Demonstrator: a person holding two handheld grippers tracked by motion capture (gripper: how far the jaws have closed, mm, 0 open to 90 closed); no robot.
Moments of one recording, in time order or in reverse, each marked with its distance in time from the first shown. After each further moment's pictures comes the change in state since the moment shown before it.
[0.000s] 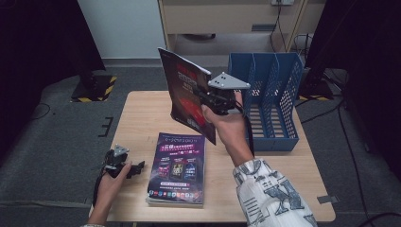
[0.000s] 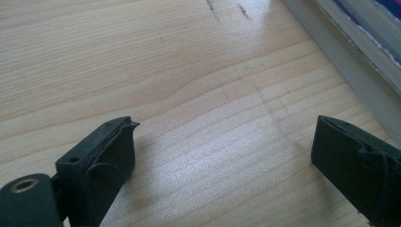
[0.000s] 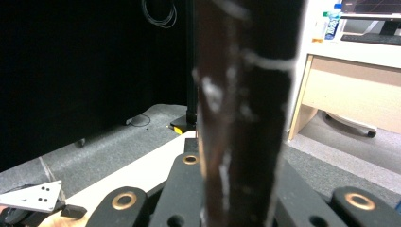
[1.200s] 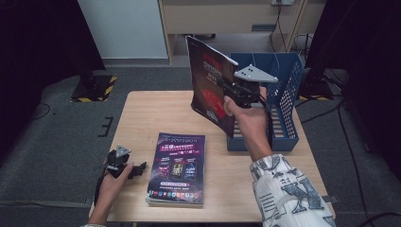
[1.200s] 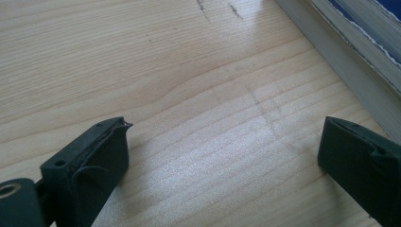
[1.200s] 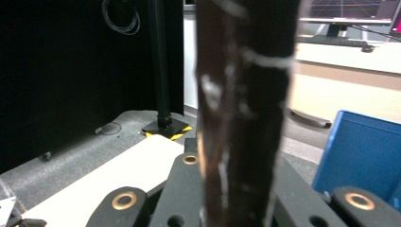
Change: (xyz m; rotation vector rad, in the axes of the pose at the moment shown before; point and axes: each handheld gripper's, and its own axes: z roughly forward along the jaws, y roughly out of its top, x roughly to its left) left arm -0.004 -0.001 0.004 -0.011 -0.009 0.026; right arm -0.043 0.007 -0.035 -0.016 -0.128 0.025
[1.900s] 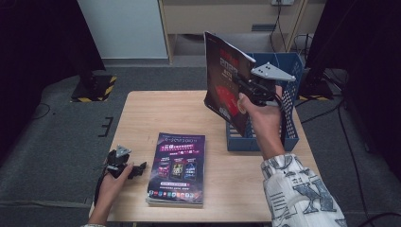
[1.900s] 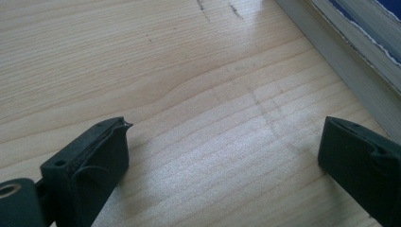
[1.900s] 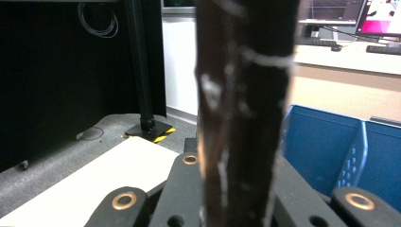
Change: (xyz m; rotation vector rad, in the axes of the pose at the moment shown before) left arm 0.000 0.000 0.000 -0.001 0.001 0.001; right arm -0.028 0.001 -0.019 -0.007 -0.074 0.018
